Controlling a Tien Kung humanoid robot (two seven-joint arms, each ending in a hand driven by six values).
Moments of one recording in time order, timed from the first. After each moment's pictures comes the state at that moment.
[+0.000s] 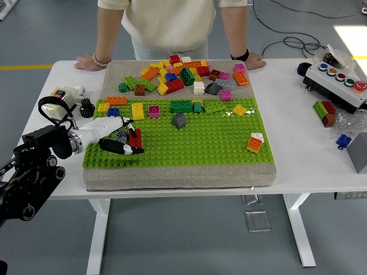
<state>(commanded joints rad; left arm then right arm) -0.57 0.28 -1.07 -1.03 2.12 -0.30 -0.08 0.04 -0.11 1.44 0.18 -1.45 0.06 -0.05</state>
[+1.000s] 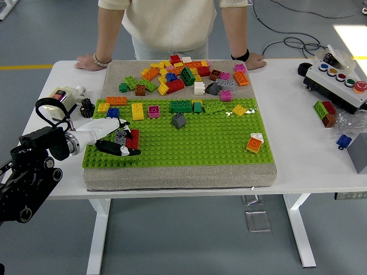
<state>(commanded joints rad) -0.56 0.29 -1.08 -1.04 2.13 -0.31 -0.07 0.04 -0.12 1.45 0.18 -1.45 0.06 -0.04</state>
